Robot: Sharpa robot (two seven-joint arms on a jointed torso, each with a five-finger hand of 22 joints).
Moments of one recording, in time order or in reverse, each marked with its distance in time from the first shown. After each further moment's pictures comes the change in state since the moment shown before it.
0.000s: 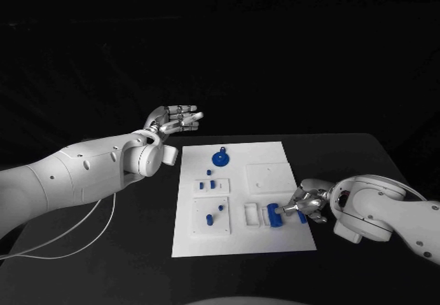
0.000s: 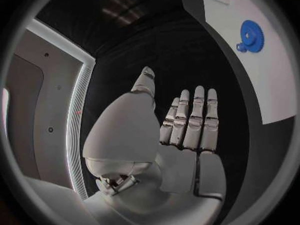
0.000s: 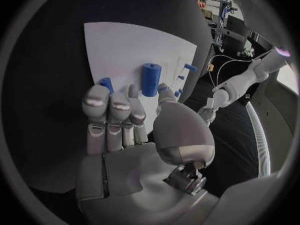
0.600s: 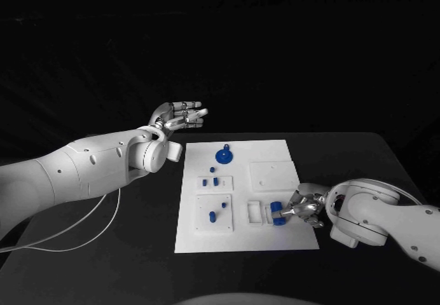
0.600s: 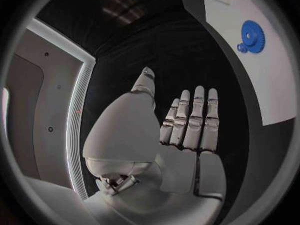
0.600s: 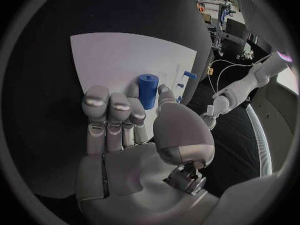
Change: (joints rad) left arm 0.000 0.005 -0.001 -0.006 0.005 0.001 0.002; left_hand 0.000 0.000 -0.001 0.007 0.011 -0.015 -0.011 0.000 -0.001 0.000 0.021 0.000 0.000 0.000 0.000 0.000 0.000 0.000 0.000 0.000 0.000 0.000; right arm 0.002 0.036 -0.036 0.000 -0.002 0.002 -0.020; right_hand 0.000 0.000 -0.001 0.007 -0.015 0.002 -0.002 0.004 0.019 0.000 0.000 -0.005 -0.004 0.000 0.000 0.003 0.004 0.000 0.000 0.000 0.000 0.002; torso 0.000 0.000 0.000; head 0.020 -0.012
